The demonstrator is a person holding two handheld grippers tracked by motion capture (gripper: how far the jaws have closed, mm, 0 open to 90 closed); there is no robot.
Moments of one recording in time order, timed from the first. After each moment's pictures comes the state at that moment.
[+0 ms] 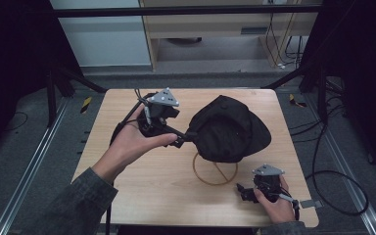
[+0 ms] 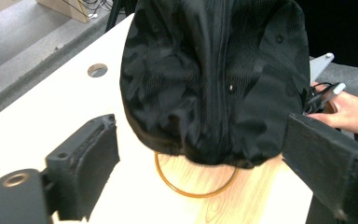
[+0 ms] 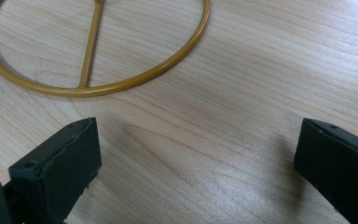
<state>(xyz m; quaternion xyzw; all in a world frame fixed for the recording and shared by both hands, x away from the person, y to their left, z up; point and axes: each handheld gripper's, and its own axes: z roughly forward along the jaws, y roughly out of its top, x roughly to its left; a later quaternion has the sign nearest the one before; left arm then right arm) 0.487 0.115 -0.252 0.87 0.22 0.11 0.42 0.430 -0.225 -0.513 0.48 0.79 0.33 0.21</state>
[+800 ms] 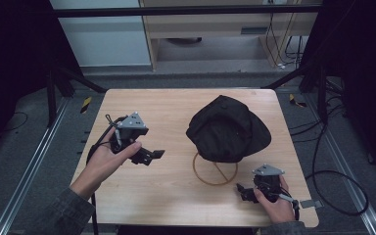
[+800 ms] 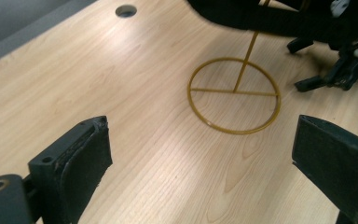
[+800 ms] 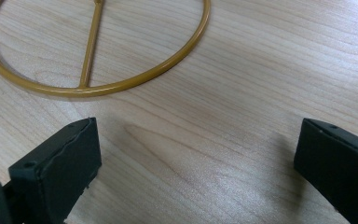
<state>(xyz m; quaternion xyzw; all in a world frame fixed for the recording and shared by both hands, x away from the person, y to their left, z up) 0.486 0.191 -0.332 0.87 0.27 0.12 0.39 0.429 -0.224 -0.513 0.48 0.79 0.34 0.20</state>
